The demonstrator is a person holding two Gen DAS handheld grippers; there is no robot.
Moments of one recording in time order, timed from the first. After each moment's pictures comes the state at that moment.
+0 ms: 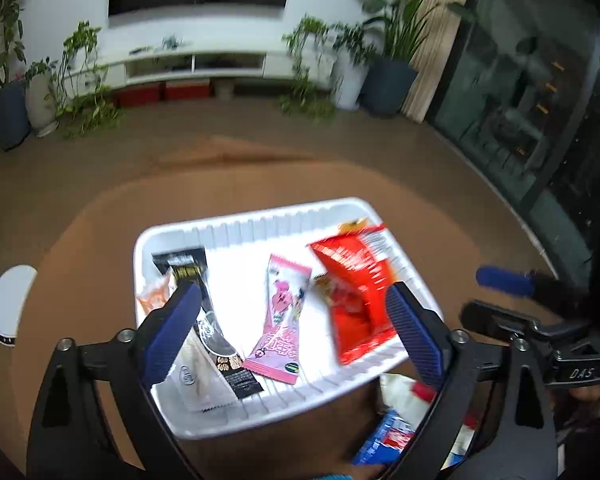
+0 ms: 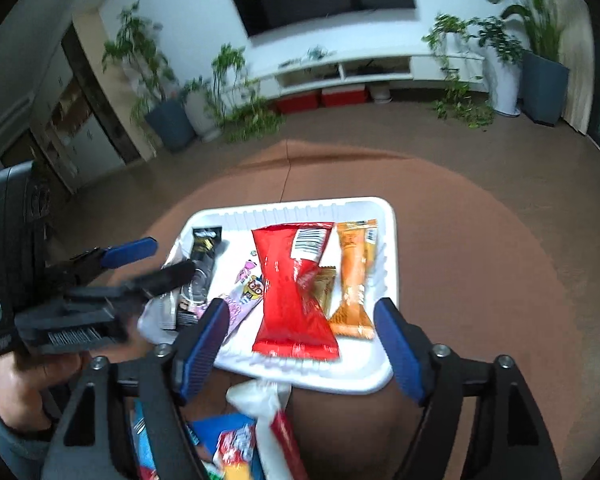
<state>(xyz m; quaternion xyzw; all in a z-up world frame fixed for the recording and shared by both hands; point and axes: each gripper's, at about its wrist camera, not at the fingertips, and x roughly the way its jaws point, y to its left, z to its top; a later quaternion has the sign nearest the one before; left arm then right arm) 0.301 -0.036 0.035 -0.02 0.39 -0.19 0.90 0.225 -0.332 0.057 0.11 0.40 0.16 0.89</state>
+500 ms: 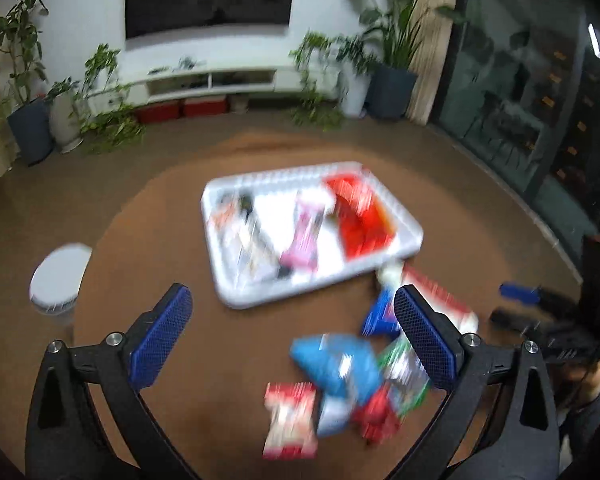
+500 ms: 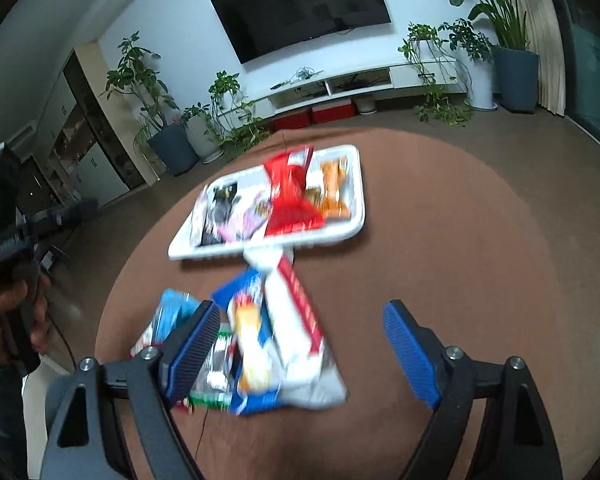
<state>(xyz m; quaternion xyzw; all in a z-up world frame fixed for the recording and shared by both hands) 0.141 0.024 0.059 0.02 0.38 -0.16 0.91 0.079 -0.343 0.020 0.13 0.38 0.15 0.90</state>
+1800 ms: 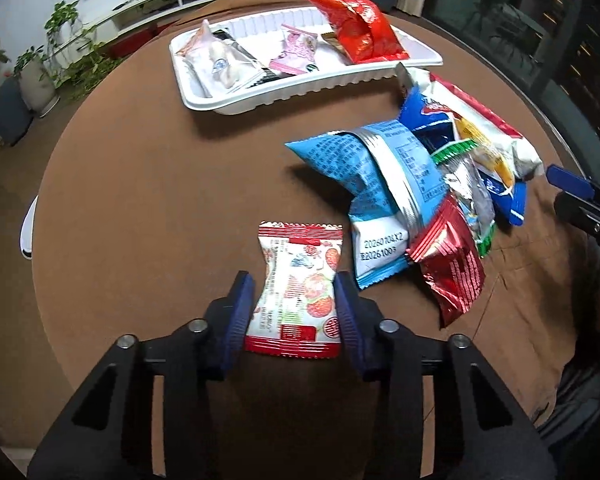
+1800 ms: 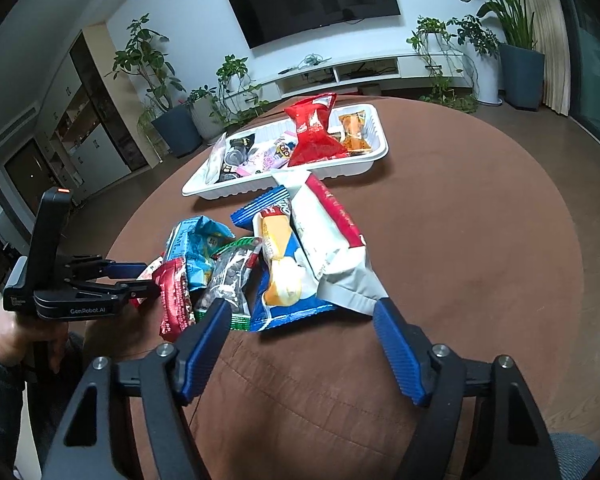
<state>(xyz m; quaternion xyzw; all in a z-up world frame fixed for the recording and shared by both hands) 0.139 0.021 -0.064 0.12 0.52 -0.18 0.83 0.038 -0.318 -0.015 0.11 0.39 0.15 0.90</state>
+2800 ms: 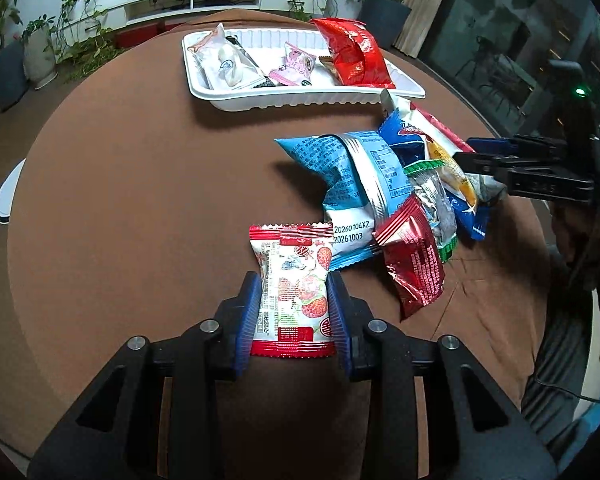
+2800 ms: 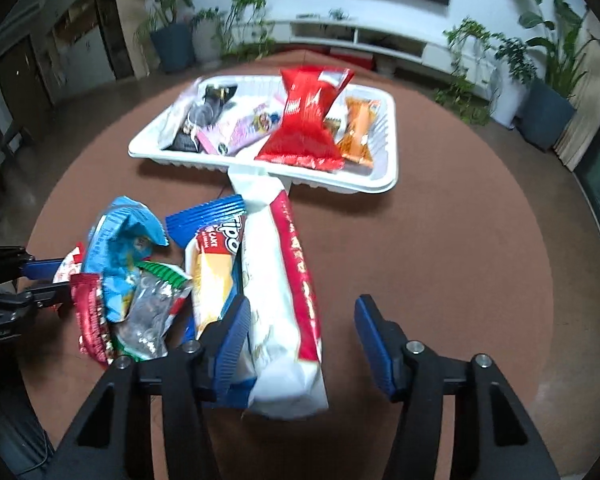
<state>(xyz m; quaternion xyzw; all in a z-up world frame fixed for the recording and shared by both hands) 0.109 0.039 -0.063 0.01 0.49 -0.20 0.85 0.141 -0.295 -0.016 -0.06 0.49 0.15 0.86</state>
